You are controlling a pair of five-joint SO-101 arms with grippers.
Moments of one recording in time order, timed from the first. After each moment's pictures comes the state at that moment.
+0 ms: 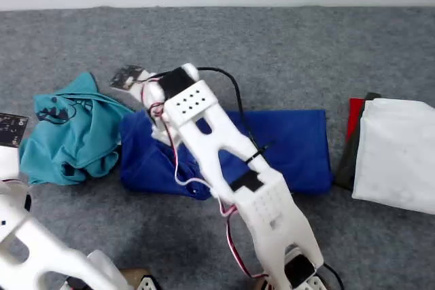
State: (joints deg) left arm -55.2 -39.9 33.3 90.4 -46.1; right arm -42.4 40.7 -49.9 100.7 22.3
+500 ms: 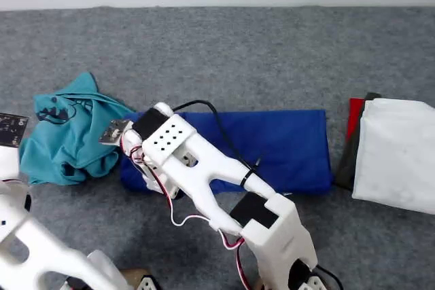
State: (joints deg) left arm -55.2 -39.9 33.3 90.4 -46.1; right arm -52.4 27.0 -20.6 100.7 16.2
